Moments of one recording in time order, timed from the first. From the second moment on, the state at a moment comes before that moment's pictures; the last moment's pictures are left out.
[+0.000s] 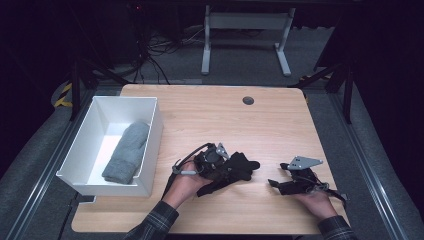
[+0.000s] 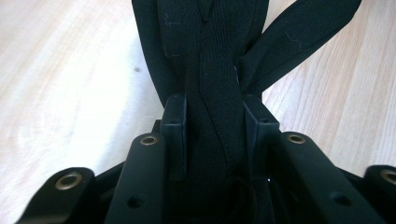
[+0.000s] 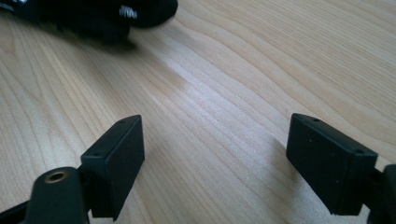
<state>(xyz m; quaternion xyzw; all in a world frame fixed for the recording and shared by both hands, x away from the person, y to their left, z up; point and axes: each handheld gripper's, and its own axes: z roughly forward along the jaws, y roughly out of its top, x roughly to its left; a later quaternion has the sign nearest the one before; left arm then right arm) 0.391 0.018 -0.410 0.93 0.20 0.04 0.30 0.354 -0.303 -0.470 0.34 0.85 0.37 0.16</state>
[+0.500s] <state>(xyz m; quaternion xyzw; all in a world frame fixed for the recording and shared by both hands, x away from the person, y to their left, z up) 0.392 0.050 -0.345 0.91 0.25 0.06 0.32 0.354 -0.303 -0.470 0.34 0.85 0.37 0.16</state>
